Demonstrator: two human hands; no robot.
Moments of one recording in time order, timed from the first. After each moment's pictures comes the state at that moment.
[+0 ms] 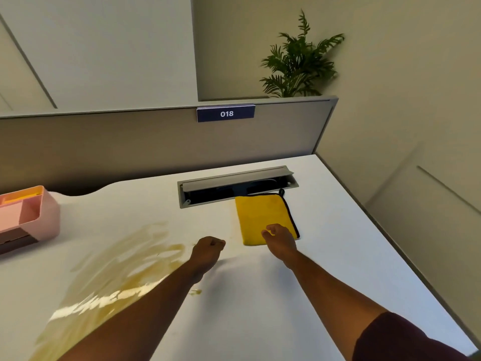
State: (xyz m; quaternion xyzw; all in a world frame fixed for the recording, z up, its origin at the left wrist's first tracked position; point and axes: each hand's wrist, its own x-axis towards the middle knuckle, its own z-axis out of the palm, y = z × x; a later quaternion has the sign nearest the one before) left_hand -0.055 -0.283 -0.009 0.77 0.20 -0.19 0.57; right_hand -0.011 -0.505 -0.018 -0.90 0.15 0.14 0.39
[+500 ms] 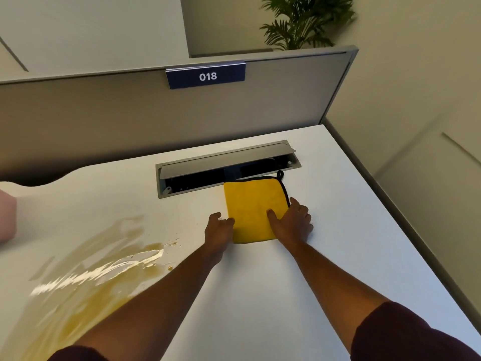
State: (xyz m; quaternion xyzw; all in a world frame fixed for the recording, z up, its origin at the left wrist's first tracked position) left_hand 0.037 -0.366 -0.048 0.68 0.33 -0.19 0.62; right_hand 0.067 -0.555 -0.081 -0.94 0.23 0.08 0.25
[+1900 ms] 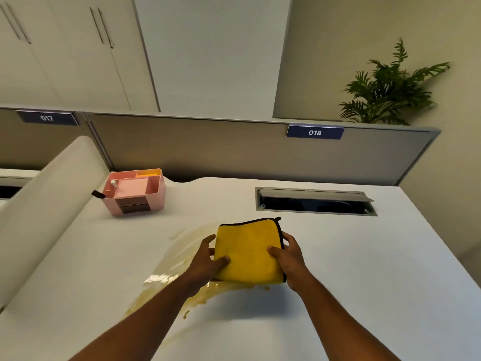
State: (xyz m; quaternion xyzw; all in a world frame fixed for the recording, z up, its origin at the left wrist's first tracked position) left_hand -0.171 -0.118 0.013 0.71 0.25 -0.10 0.66; right_hand -0.063 -0.345 -0.017 -0.74 0.11 0.22 0.63
